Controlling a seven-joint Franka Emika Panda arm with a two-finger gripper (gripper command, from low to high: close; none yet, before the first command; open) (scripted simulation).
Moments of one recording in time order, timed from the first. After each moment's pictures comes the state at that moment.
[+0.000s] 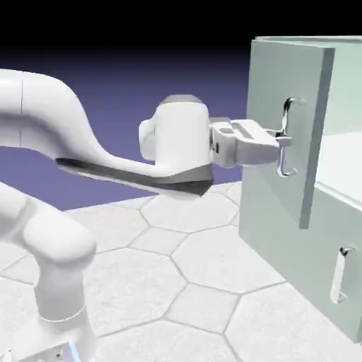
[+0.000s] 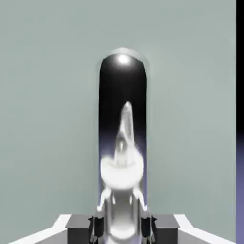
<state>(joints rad) 0.31 -0.84 -0.62 -2.52 -2.53 2.75 2.89</state>
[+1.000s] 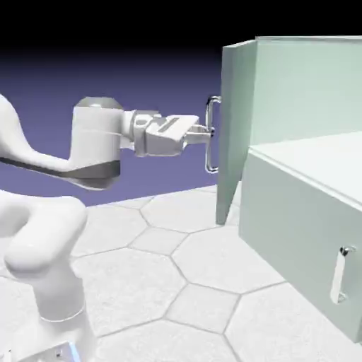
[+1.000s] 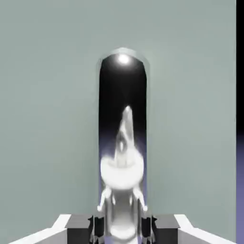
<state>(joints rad) -0.49 -1.28 0.13 -2.89 -1.66 2.94 2.57</state>
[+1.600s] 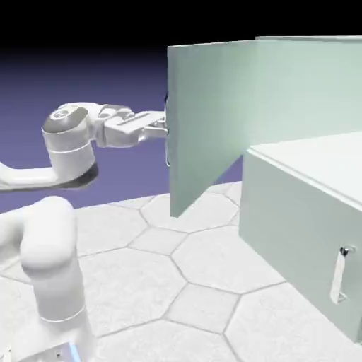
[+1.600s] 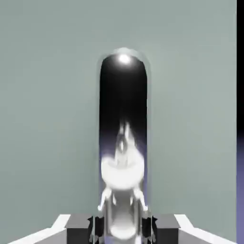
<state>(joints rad) -0.09 -1.59 0.50 -2.99 -0.93 2.28 2.15</state>
